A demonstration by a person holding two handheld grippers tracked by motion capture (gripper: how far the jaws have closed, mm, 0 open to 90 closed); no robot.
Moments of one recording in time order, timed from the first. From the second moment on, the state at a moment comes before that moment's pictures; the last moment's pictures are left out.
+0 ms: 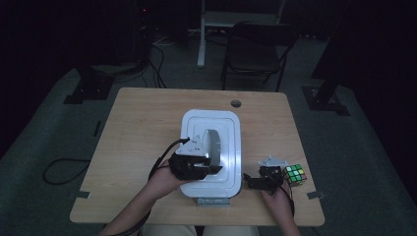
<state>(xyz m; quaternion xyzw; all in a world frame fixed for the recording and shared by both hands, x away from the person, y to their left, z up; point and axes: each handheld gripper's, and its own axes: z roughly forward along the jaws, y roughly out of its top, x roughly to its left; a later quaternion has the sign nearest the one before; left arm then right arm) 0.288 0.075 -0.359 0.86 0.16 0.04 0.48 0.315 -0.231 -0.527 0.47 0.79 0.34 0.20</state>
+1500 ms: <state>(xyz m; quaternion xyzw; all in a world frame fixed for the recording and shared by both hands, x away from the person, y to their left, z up) 0.283 0.200 -0.350 0.83 0.22 0.05 0.51 0.315 -0.231 -0.527 0.47 0.79 0.34 0.20</state>
